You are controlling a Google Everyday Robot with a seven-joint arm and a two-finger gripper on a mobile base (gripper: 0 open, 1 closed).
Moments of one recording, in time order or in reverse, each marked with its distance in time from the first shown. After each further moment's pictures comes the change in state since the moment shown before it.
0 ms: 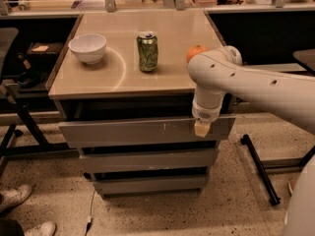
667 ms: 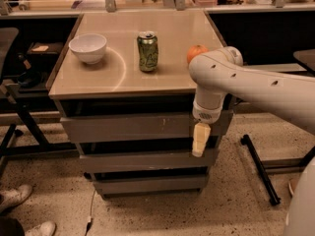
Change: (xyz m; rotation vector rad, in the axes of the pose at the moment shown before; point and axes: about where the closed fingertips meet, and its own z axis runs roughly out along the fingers) arm 0.000 0.000 0.000 0.000 0.000 0.000
